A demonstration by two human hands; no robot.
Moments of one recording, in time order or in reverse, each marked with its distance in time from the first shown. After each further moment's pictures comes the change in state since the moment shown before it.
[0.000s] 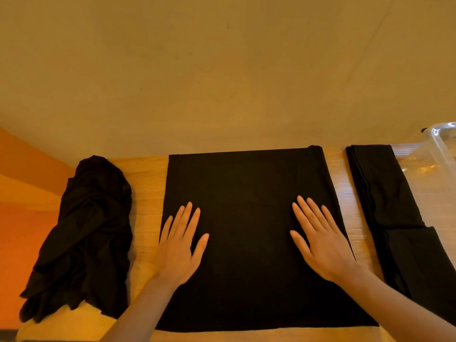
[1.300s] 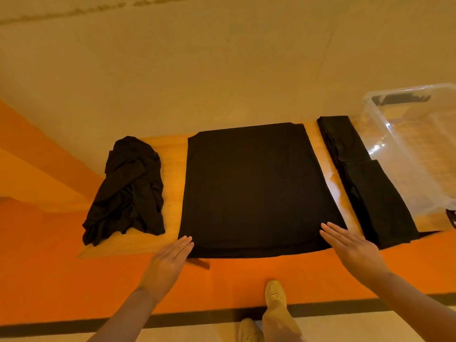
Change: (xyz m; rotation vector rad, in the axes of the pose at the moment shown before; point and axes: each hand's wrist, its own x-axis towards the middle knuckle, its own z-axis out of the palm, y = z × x) left_hand -0.206 -0.051 -0.018 0.113 0.057 0.392; right_hand -0.216 -0.003 0.004 -0.207 0.189 -0.164
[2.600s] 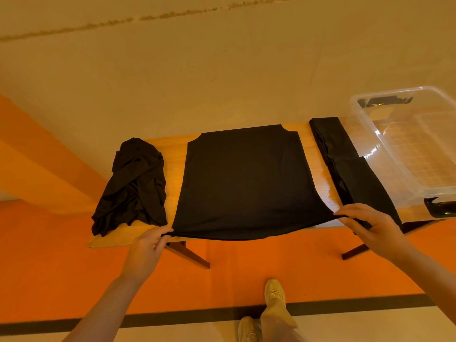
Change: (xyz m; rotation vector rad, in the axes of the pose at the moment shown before) left_hand -0.013 -0.001 -0.054 -0.477 0.193 -0.427; right_hand -0.008 0.021 -0.089 0.805 0.066 0.267
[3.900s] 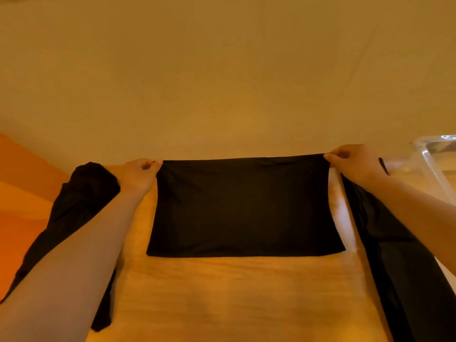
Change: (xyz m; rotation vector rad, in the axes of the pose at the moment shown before) left_hand 0.358 0.019 0.040 -0.276 0.175 -0.547; right_hand 0.370 0.062 -0.010 -0.092 0.055 0.352
